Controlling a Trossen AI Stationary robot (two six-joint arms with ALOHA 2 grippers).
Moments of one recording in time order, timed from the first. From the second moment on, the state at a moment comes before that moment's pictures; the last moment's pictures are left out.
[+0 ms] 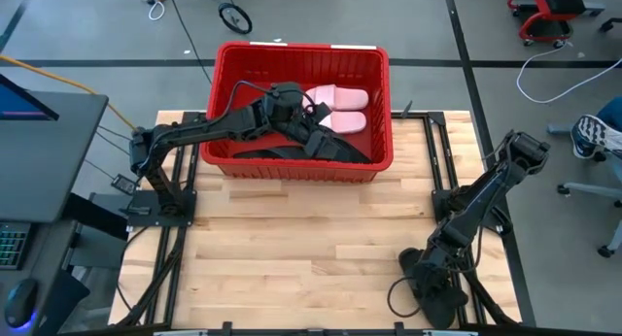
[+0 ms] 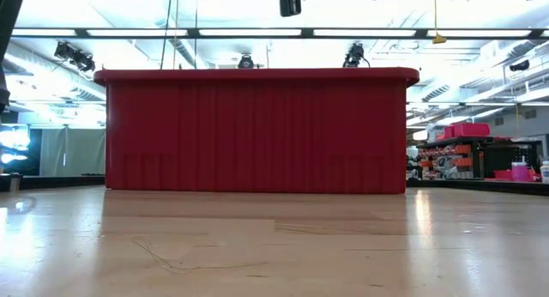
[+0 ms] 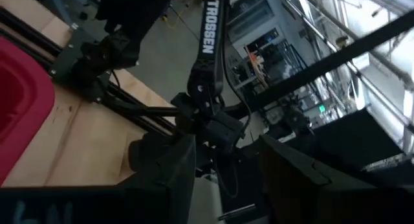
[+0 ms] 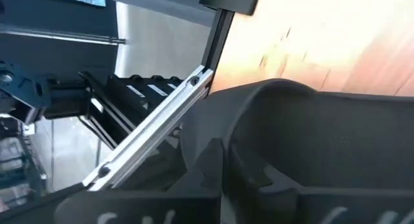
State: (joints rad) left arm 0.26 1.73 1.63 -0.06 0.67 -0.84; right arm 0.84 1.32 0.66 -0.32 -0.54 0.70
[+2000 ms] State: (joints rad) left arm -0.02 1.90 1.63 -0.04 0.18 -0.67; right arm 0.51 1.28 1.30 -0.94 0.07 0.13
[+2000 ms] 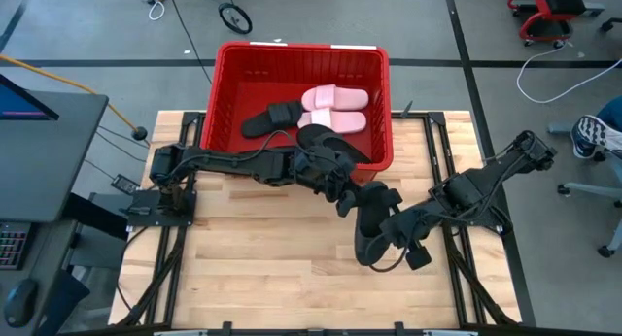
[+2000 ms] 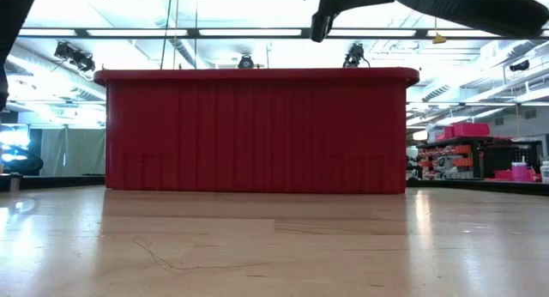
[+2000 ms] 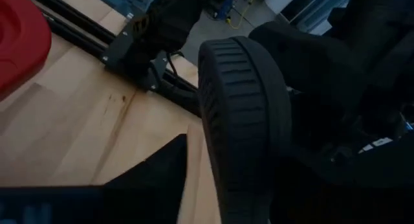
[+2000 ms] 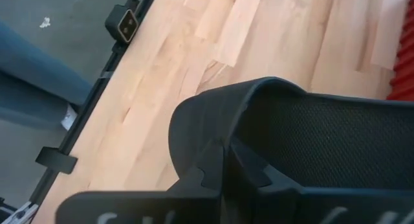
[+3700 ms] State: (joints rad) left arm 0.73 1.77 1.63 -0.54 -0.54 -0.93; right arm 0.47 0.81 1.30 -0.90 1.11 -0.23
